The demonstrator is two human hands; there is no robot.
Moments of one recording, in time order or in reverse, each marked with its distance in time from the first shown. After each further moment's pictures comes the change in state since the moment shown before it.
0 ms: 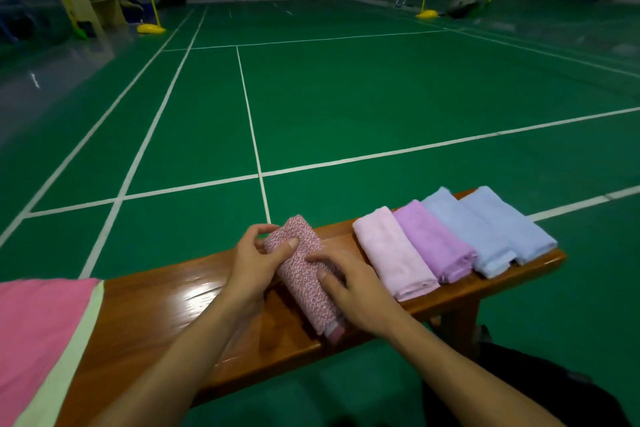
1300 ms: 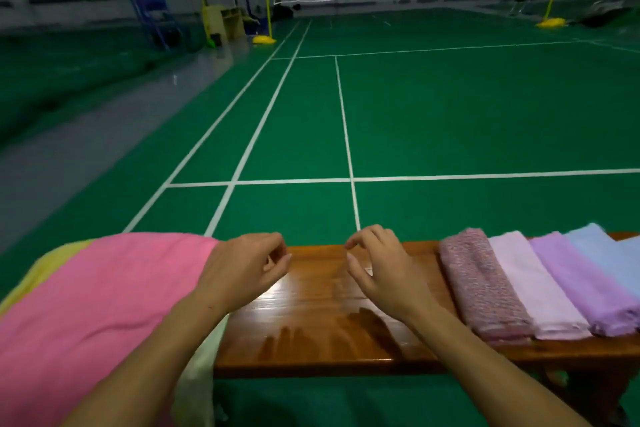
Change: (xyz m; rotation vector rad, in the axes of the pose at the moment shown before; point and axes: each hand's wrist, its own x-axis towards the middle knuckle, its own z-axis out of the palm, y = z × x) left_hand -0.052 0.033 -0.223 1.348 0.079 0.549; right_hand 0.060 -0.095 0.091 -0.272 0.063 -0.353
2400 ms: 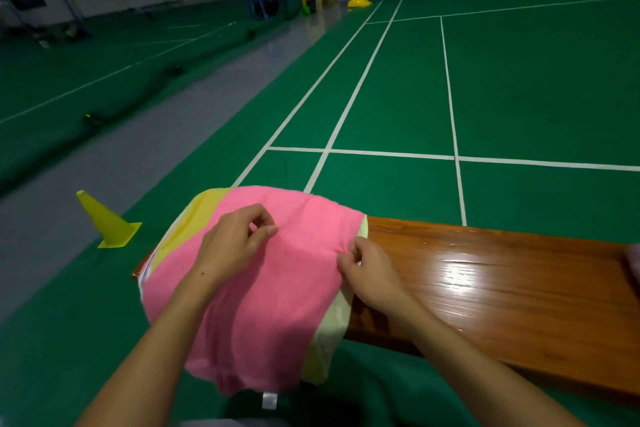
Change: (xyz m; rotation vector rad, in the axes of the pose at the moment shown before) left_hand -0.129 -0.198 -0.041 -0.164 0.066 -0.559; right_hand 0.045 -0.179 0.186 0.444 -0.337 0.315
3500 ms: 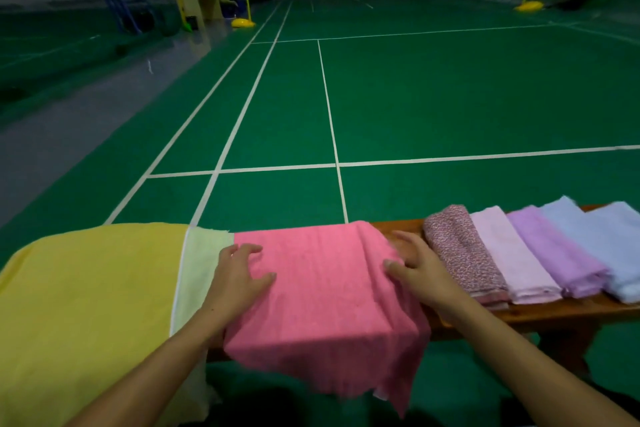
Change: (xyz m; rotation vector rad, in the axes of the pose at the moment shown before) left_hand -0.016 0.178 0.153 -0.168 -0.301 -0.067; right_hand -0.111 0.164 -0.247 0.270 0.326 0.244
